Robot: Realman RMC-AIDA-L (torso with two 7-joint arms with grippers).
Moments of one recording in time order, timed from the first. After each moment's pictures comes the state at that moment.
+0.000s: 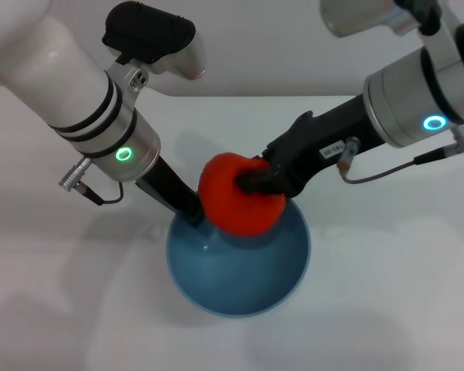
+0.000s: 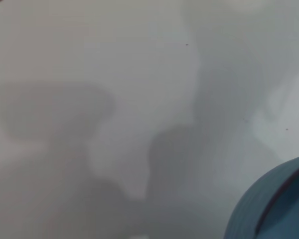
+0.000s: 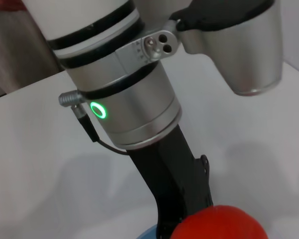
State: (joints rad) left arm -0.80 -2.07 1.51 1.16 2.52 1.52 -2.83; right arm 0.66 2.07 -1.44 -1.52 -2.21 -1.54 2.54
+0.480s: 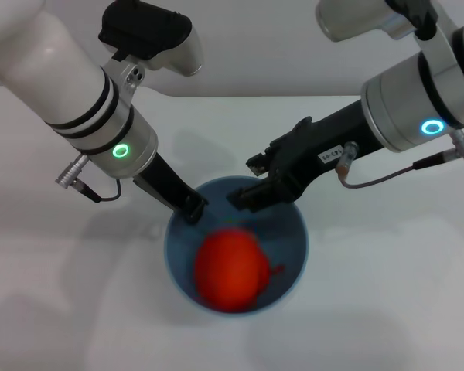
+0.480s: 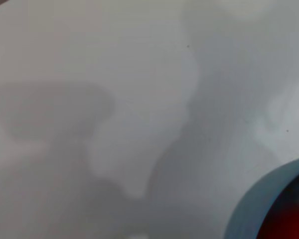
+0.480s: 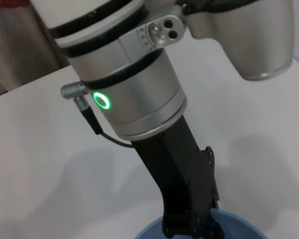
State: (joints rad) left arm -0.80 -2.07 1.50 1.16 2.52 1.52 -2.83; right arm 0.66 2.07 -1.46 -1.52 -2.21 -1.54 2.56
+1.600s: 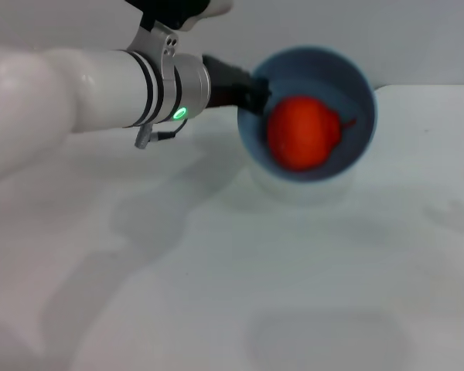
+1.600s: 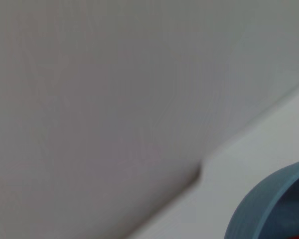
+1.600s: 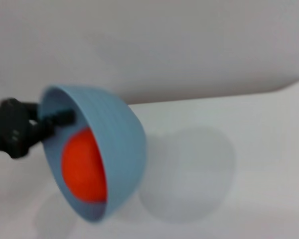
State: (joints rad) left arm -0.59 -2.07 1.81 1.27 2.48 0.62 -2.81; right arm 0.31 2.07 -0.72 -1.54 -2.24 -1.74 2.55
